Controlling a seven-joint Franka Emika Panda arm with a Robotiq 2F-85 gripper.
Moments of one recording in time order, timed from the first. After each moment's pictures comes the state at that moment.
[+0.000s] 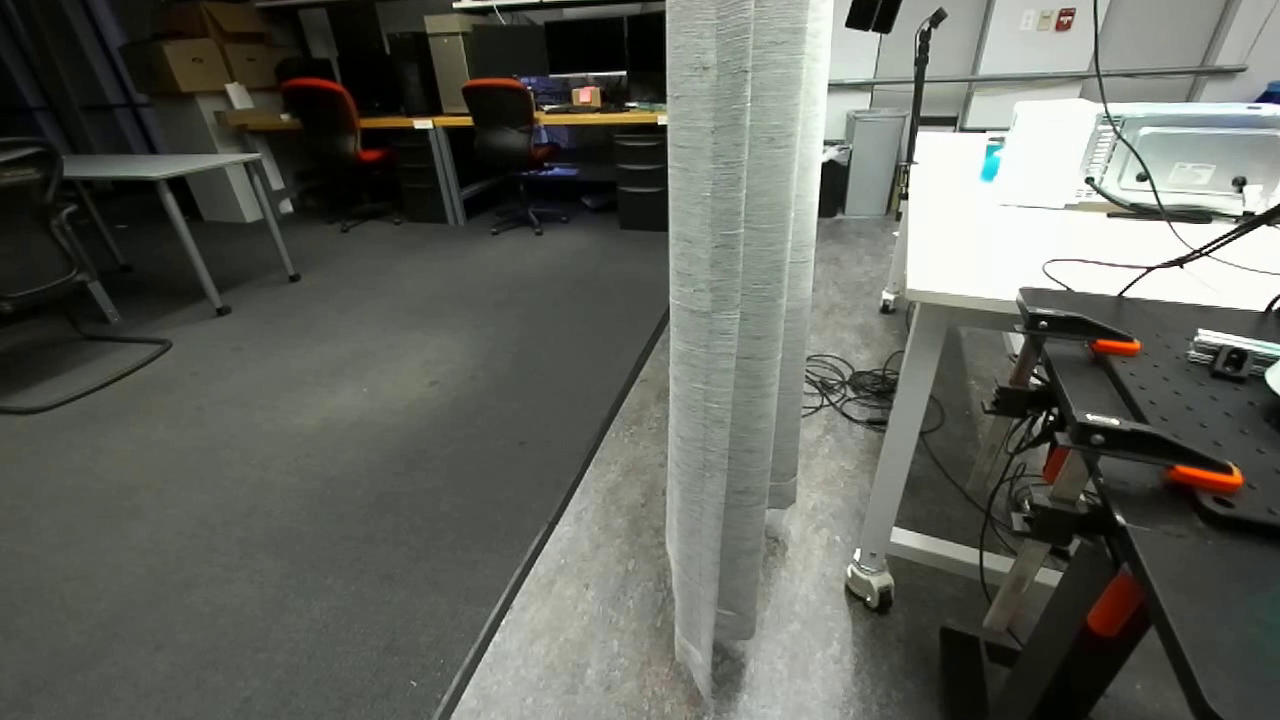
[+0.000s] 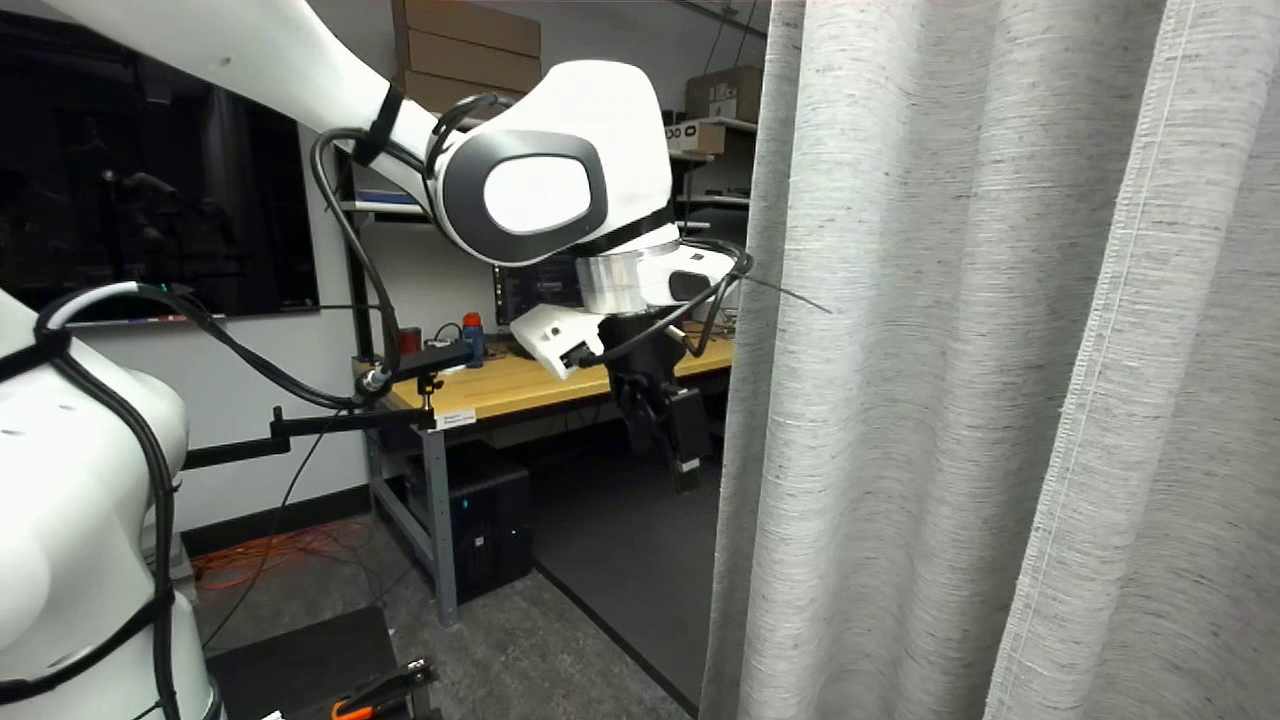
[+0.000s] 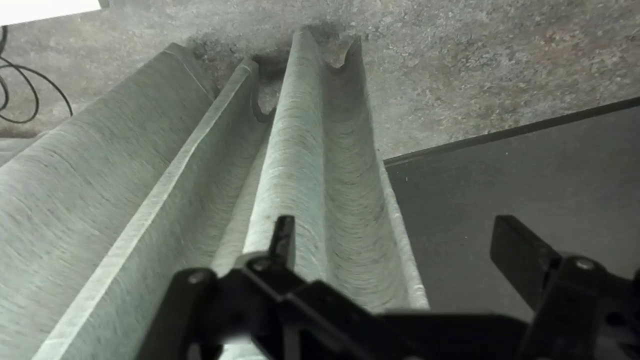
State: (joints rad) arm -0.14 -0.51 -0.03 -2.64 -0.02 2.36 -0.01
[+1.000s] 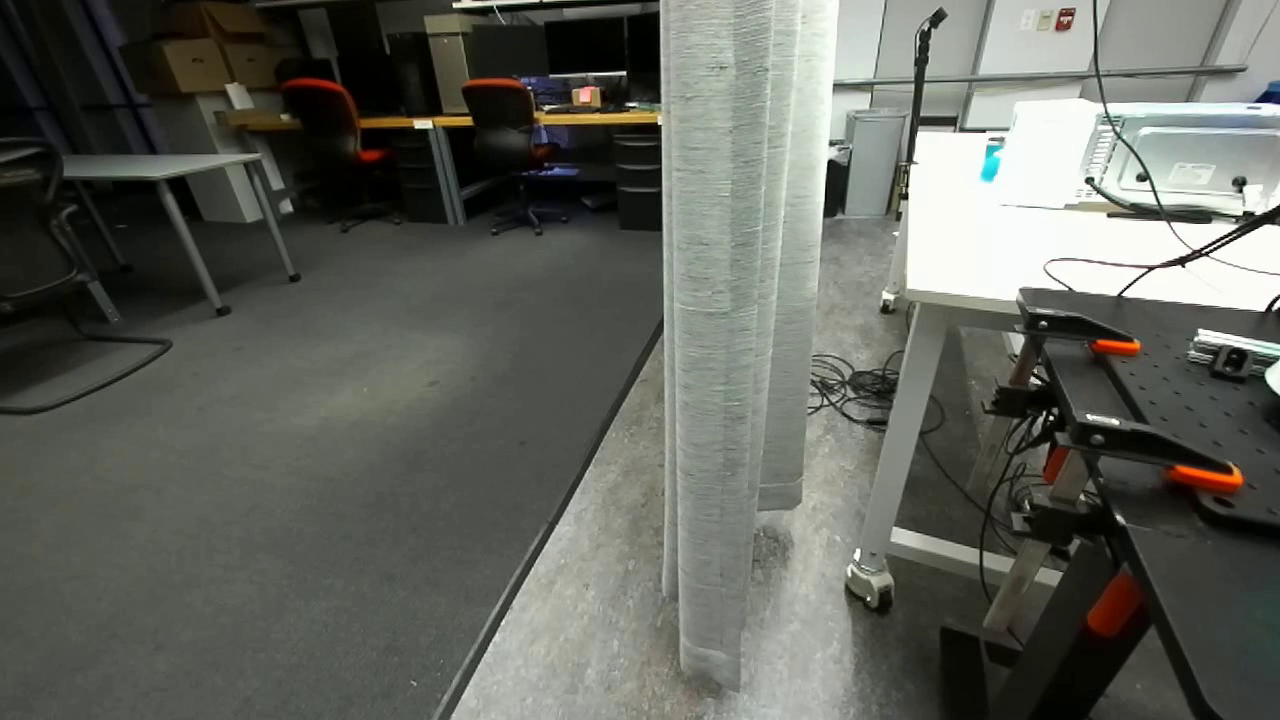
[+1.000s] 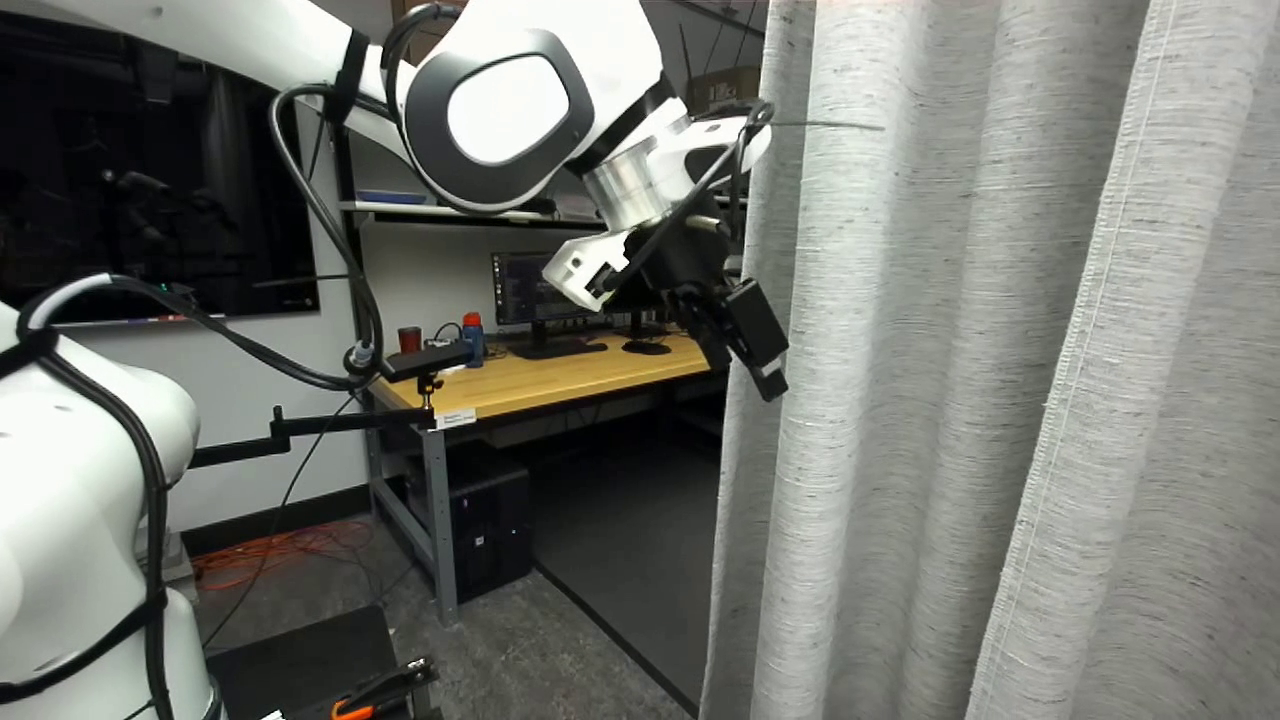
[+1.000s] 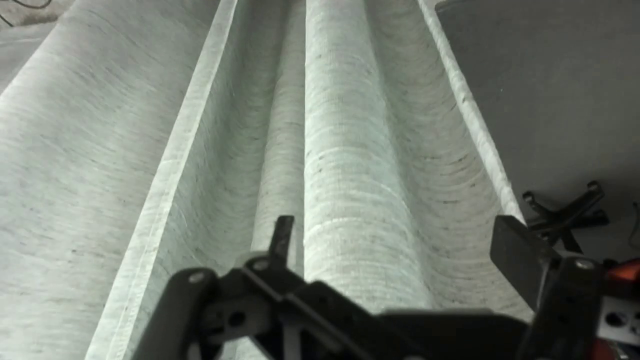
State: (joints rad) arm -0.21 -0.60 -0.05 -2.61 -0.05 2.57 0.01
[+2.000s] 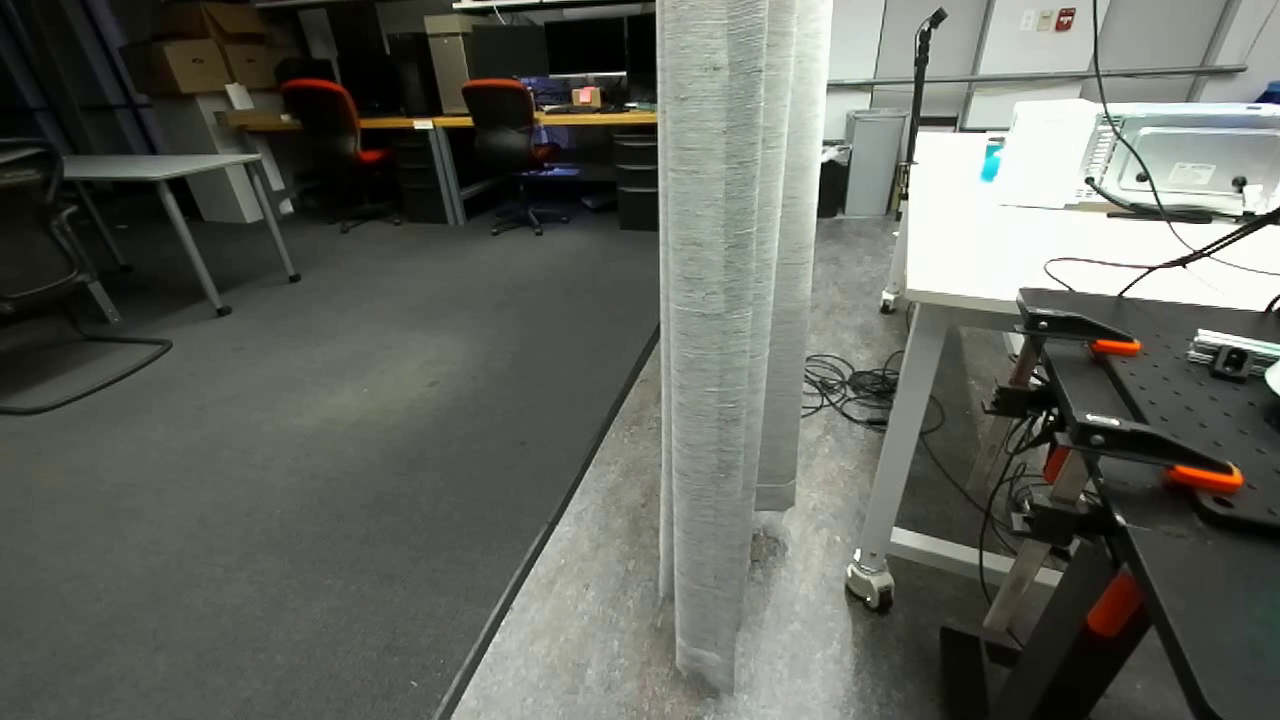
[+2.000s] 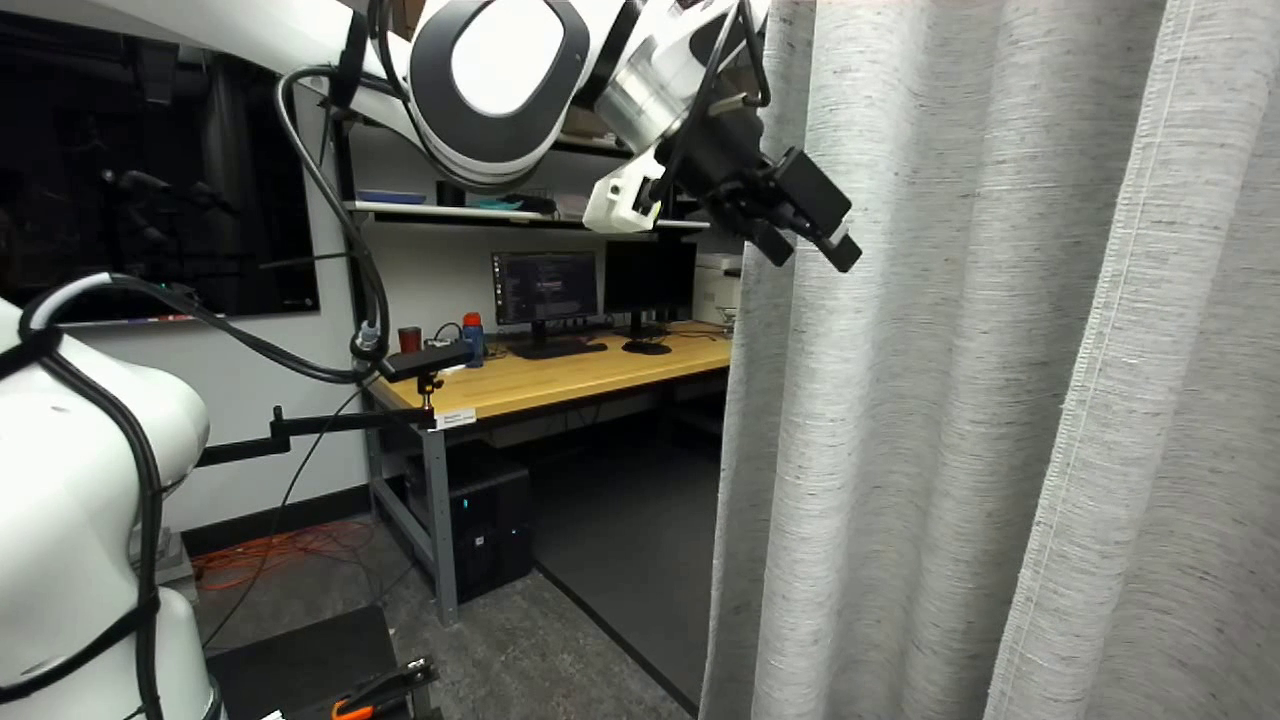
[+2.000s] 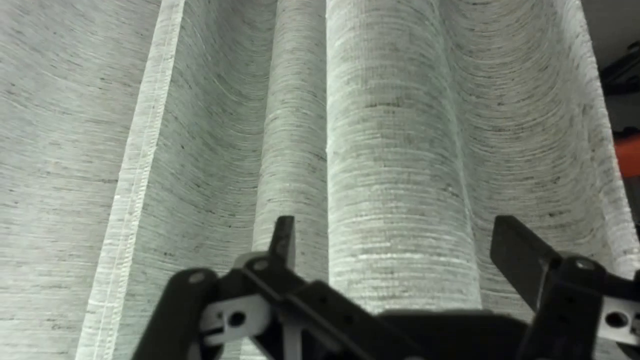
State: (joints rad) arm -0.28 -0.60 0.01 -2.55 -0.07 2.84 0.05
